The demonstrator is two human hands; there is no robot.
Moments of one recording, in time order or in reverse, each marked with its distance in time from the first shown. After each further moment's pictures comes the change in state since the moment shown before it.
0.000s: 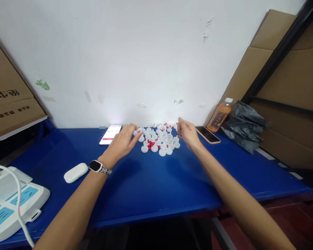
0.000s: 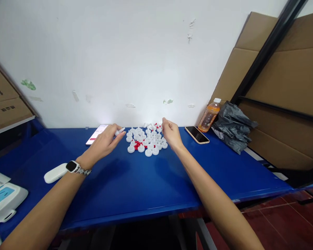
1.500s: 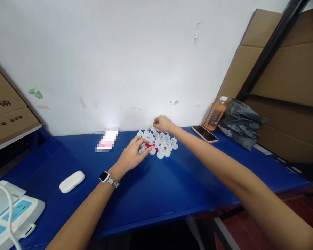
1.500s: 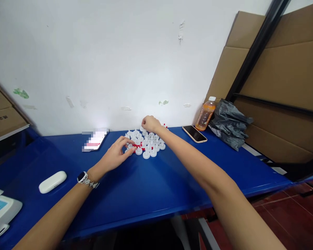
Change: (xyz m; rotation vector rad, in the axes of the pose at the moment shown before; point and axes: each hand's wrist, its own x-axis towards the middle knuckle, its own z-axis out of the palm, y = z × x) left_hand -0.007 0.012 0.041 -0.246 -0.148 -0.087; right_hand 0.102 0.018 0.040 -0.753 -0.303 -0.077
